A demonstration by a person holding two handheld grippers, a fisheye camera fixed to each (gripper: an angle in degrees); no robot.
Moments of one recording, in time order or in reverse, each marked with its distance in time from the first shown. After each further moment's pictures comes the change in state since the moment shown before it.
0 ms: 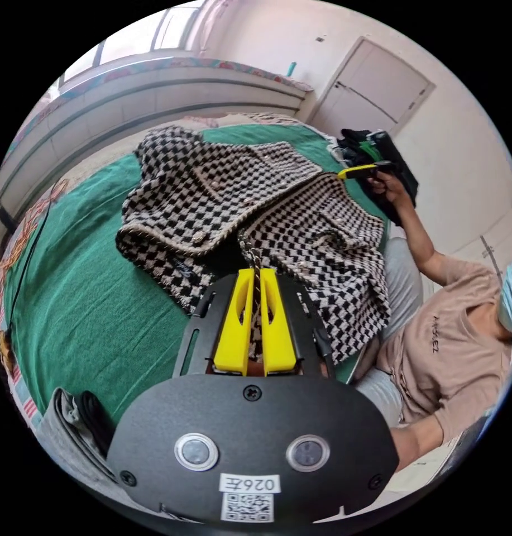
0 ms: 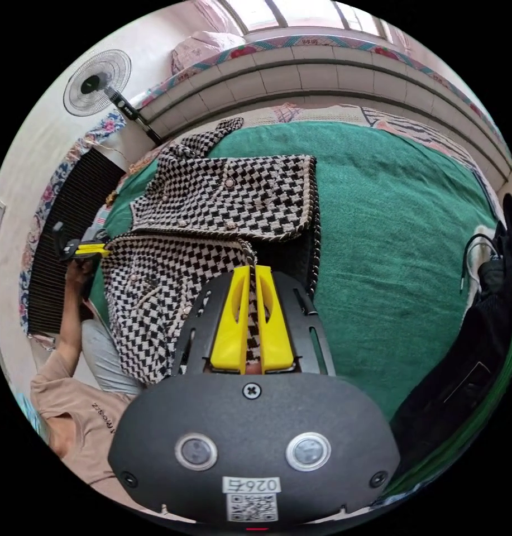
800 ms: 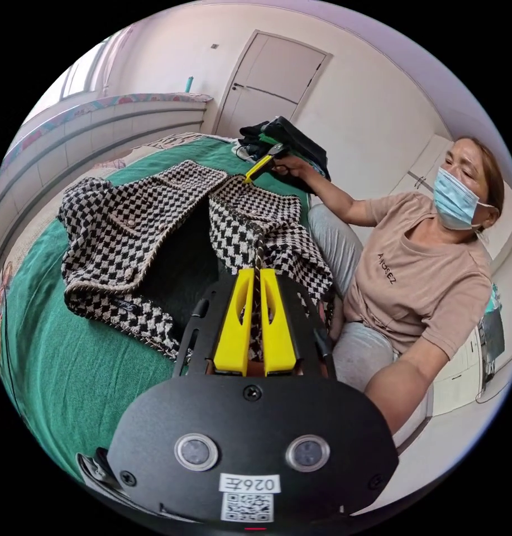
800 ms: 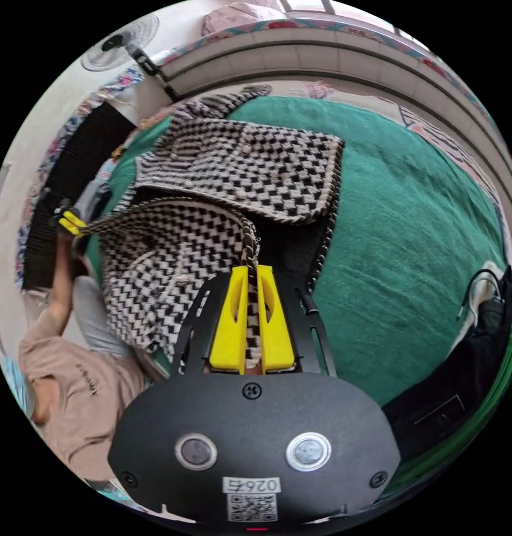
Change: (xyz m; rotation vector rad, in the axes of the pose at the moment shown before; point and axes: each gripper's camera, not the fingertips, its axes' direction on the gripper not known) left arm 0.040 0.036 -0.060 0.058 0.244 0.343; right arm 0.021 -0.004 0.060 -0.158 0.022 -0.158
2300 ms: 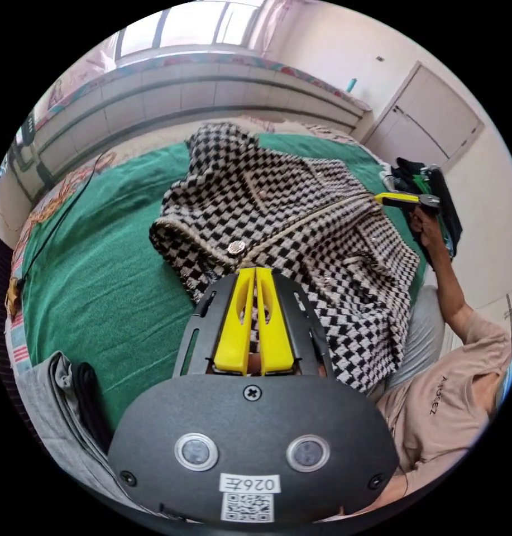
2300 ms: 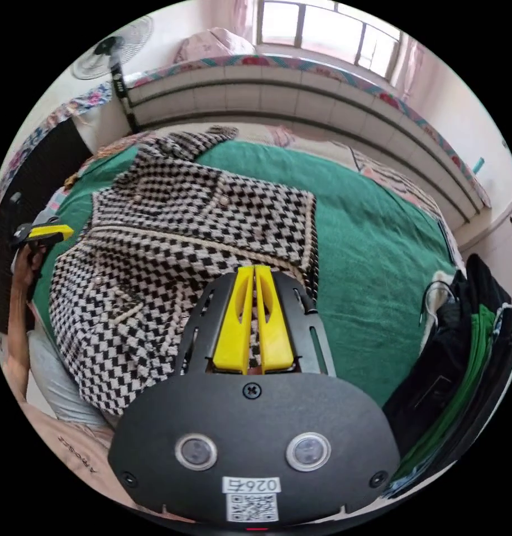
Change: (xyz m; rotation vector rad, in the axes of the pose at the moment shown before) left arm 0.039 -0.075 -0.006 -0.011 -0.428 -0.535; right arm 0.025 0.009 0.279 0.224 0.307 0.112
